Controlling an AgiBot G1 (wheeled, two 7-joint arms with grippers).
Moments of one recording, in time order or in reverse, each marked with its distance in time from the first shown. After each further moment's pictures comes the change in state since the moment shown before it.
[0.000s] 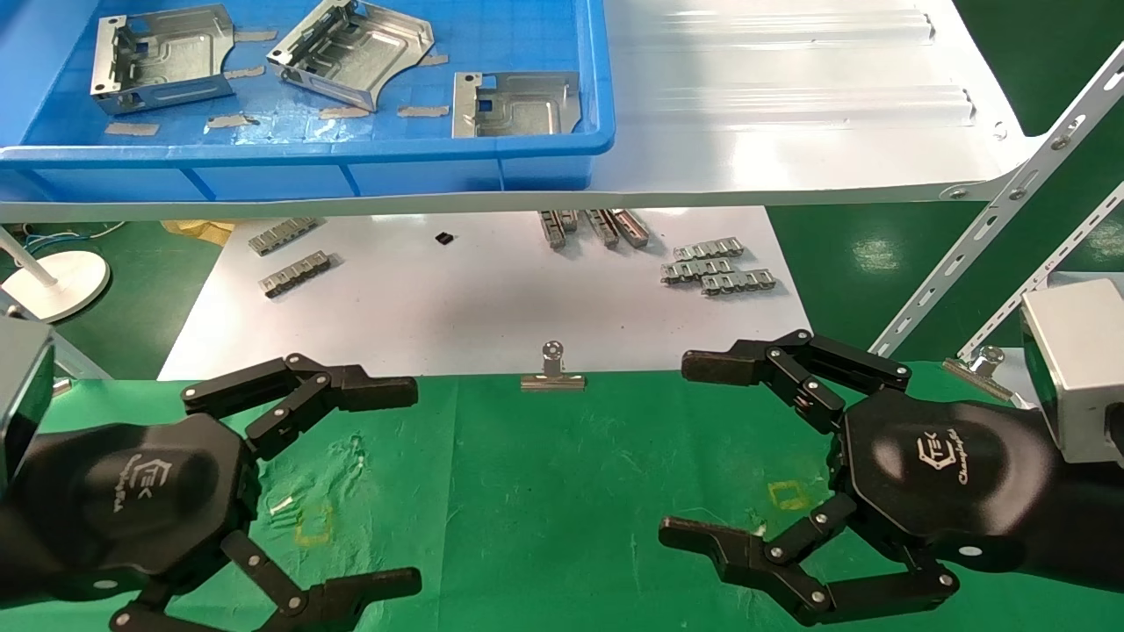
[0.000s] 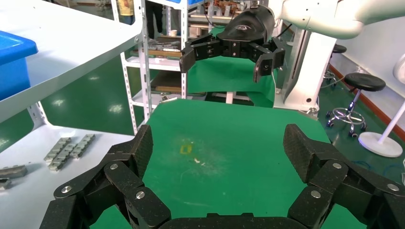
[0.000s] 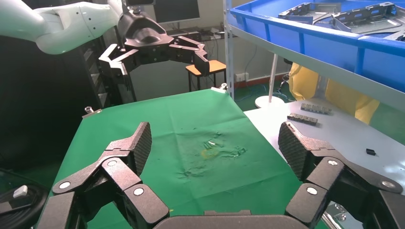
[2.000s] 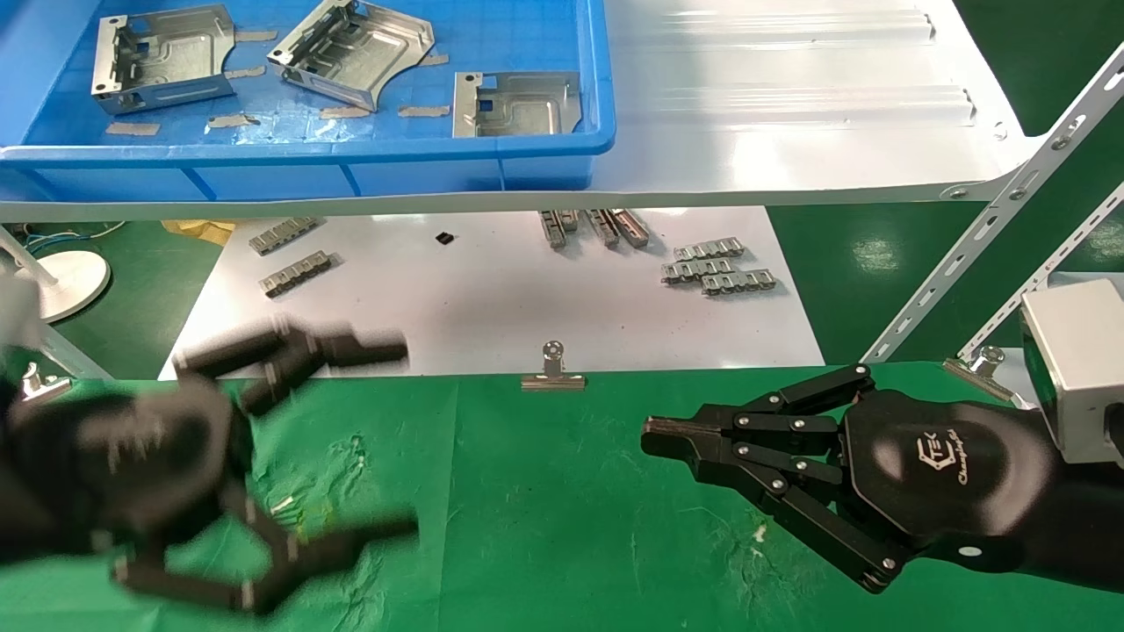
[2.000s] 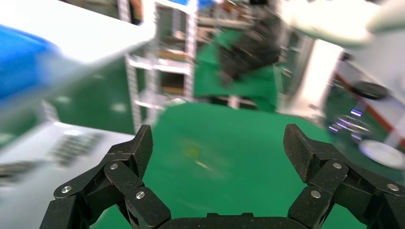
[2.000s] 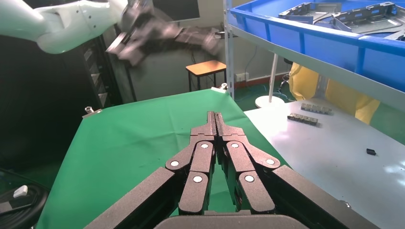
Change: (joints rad) left arm -0.126 0.029 0.007 0.037 0.055 -0.087 -0.057; right arm 0.000 0.000 0.000 0.000 0.000 0.000 0.000
